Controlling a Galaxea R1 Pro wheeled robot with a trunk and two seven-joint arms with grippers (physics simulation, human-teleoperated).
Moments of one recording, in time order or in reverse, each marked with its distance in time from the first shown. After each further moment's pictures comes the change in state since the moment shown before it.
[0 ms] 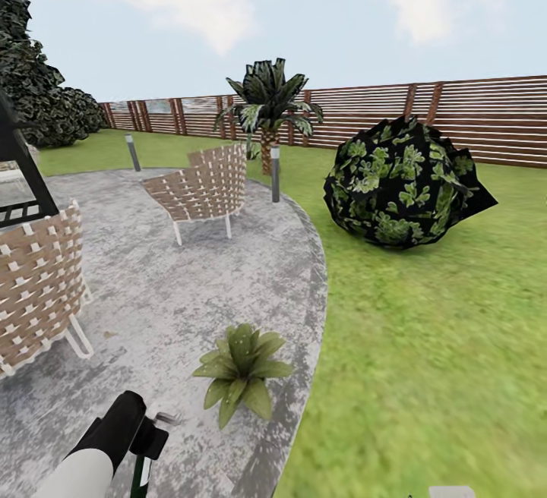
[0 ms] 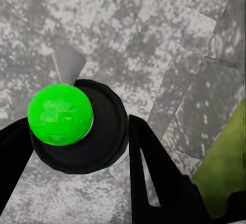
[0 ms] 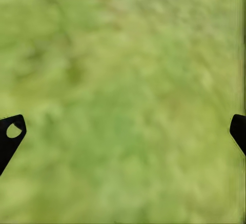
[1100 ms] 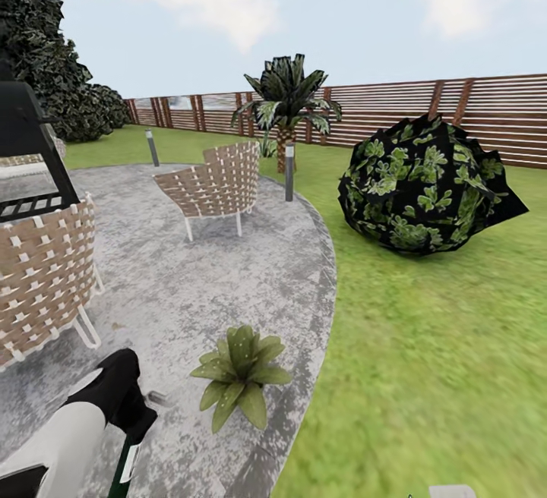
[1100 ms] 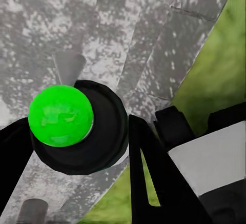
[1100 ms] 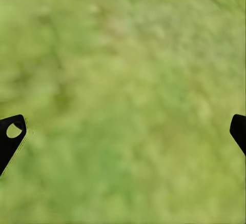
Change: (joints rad) left arm -0.147 0.094 -0.177 0.013 -0.315 0.209 -0.560; right arm 0.000 0.000 0.000 -0.002 0.000 0.000 0.000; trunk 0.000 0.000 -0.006
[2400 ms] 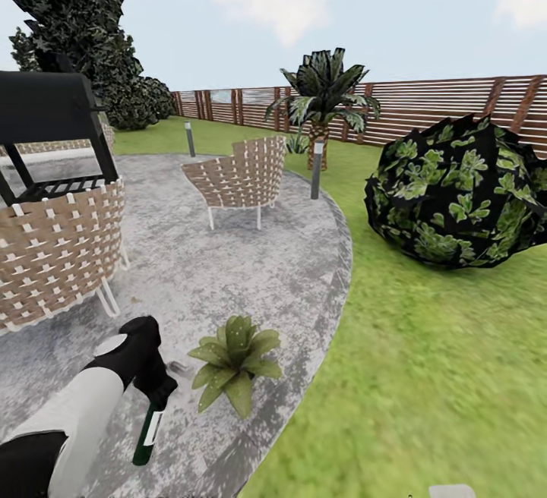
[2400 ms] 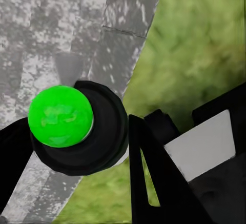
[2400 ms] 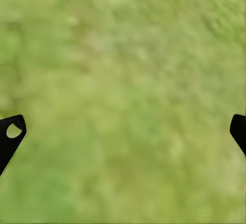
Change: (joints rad) left arm -0.120 -0.027 -0.195 -0.015 -0.034 0.012 -0.237; right arm 0.000 0.000 0.000 0.000 0.002 0.000 0.000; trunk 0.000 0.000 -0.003
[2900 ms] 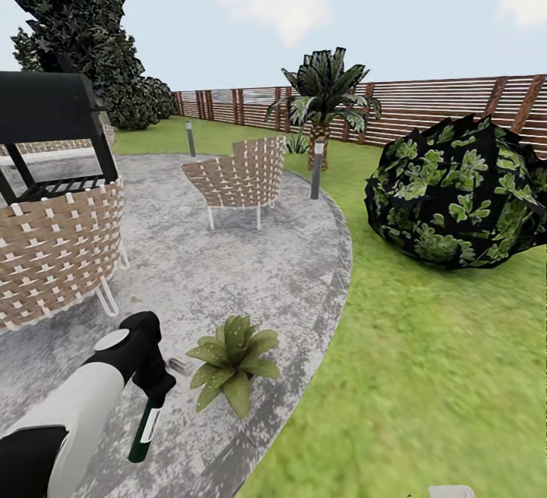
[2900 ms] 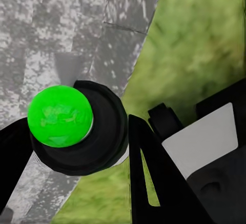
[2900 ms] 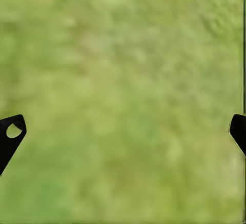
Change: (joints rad) left arm -0.019 0.004 -0.023 0.000 -0.047 0.008 -0.051; right arm 0.000 0.002 0.000 0.000 -0.003 0.000 0.000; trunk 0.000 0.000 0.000
